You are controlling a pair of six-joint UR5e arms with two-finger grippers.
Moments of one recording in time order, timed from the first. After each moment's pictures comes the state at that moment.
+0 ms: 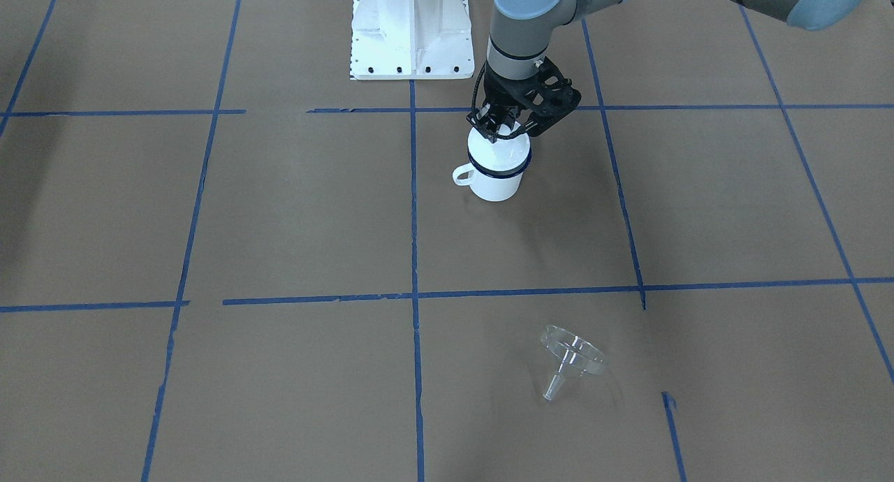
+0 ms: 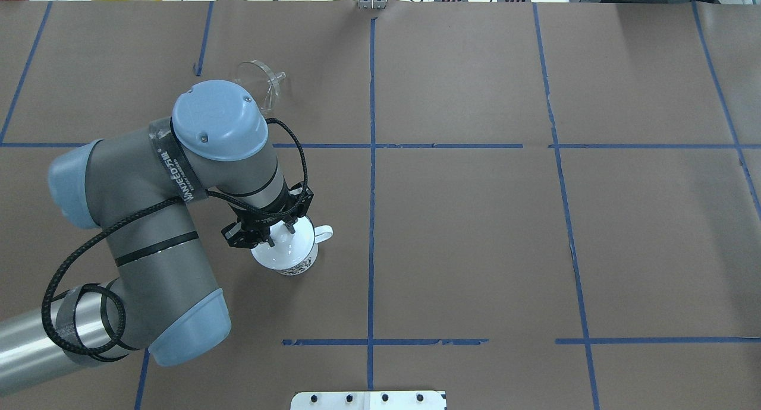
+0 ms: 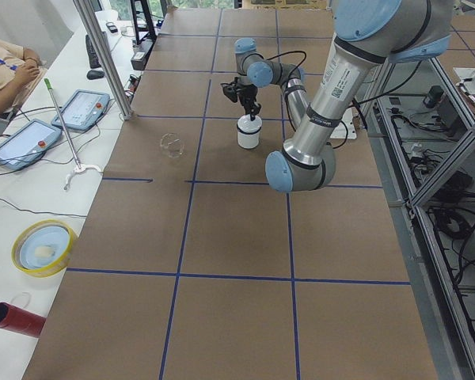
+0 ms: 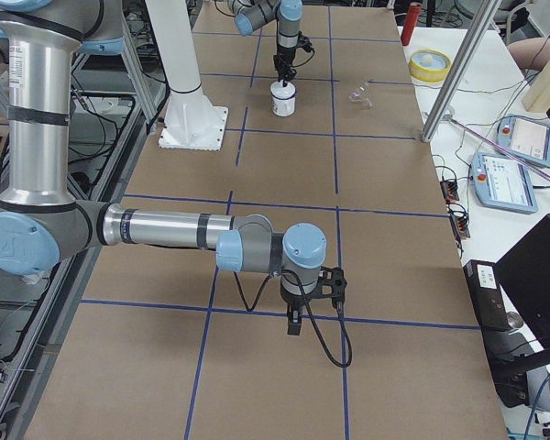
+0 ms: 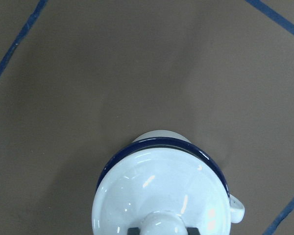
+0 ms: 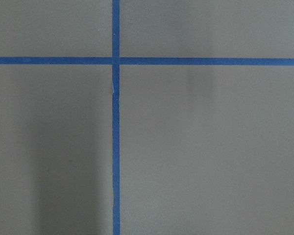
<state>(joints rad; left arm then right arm) -0.55 -2.20 -1.93 -1.25 -2.00 -1.78 1.57 -1.68 1.66 -1.57 2.29 0.01</state>
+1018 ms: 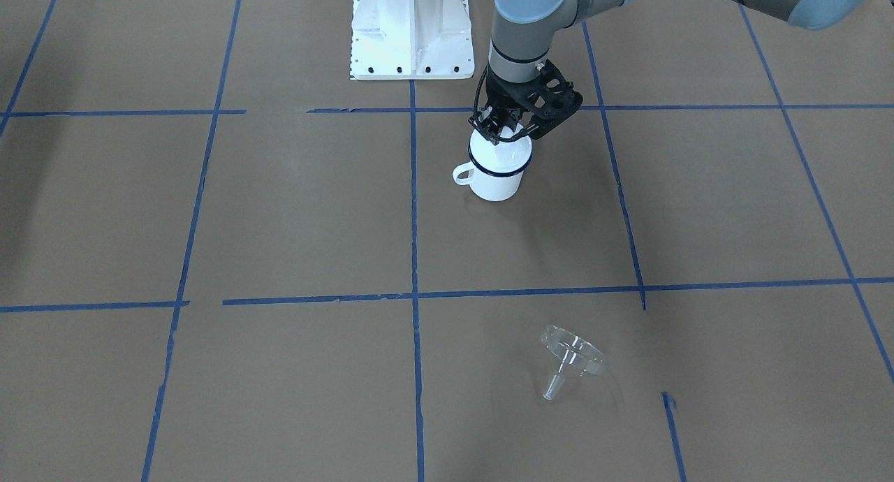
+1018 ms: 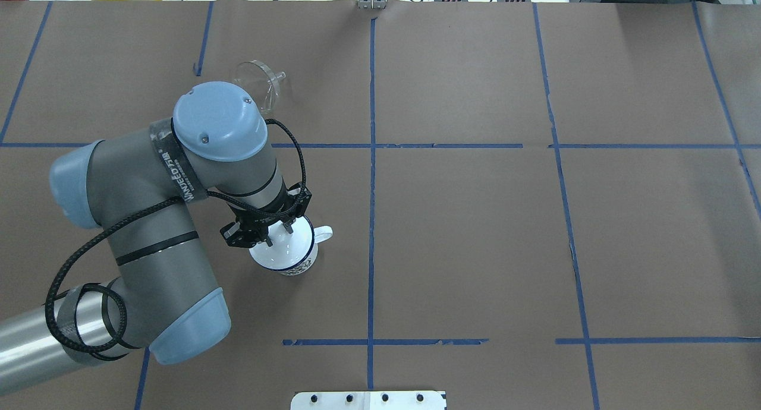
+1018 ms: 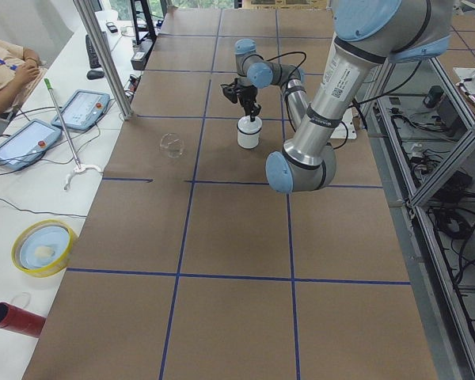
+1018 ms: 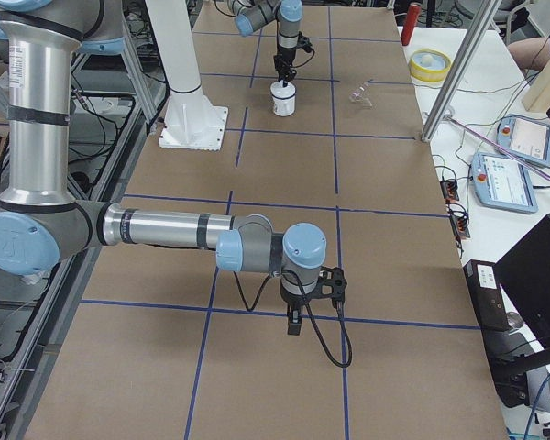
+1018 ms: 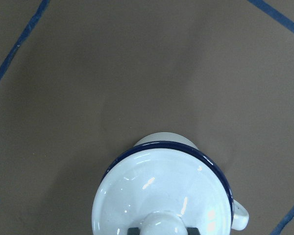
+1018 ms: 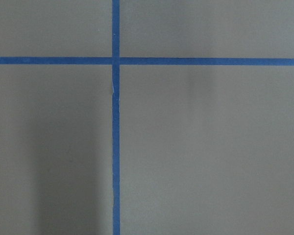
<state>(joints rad) -0.55 -2.20 -1.92 -1.26 -2.00 -1.77 1.57 -1.68 1.66 -1.57 2.29 0.01</state>
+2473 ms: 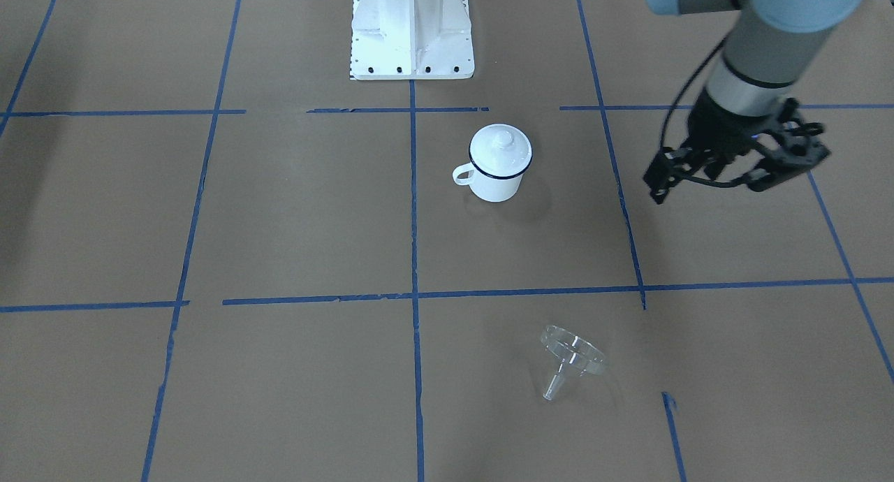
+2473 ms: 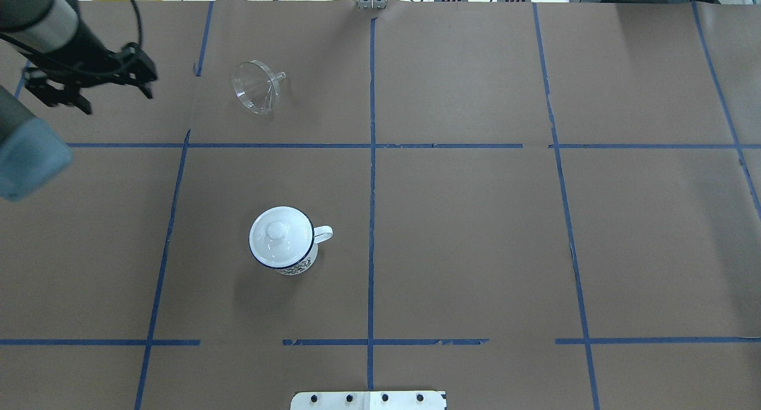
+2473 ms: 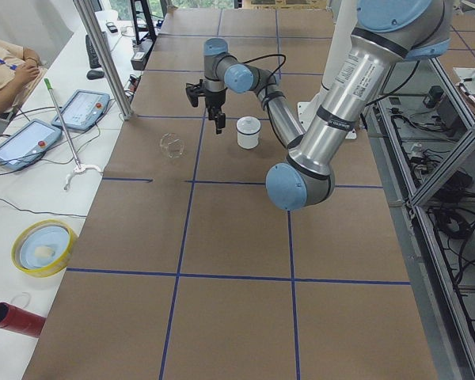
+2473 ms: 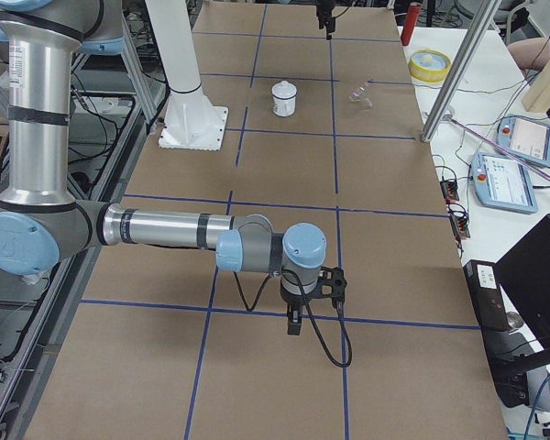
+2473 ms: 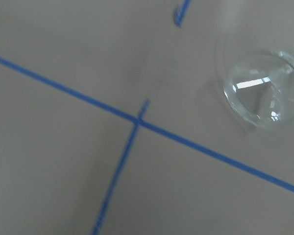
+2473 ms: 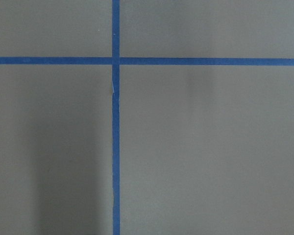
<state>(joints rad) -1.09 -2.00 -1.93 -1.27 -2.13 -0.97 1.57 -1.68 1.66 -1.57 2.29 0.01</state>
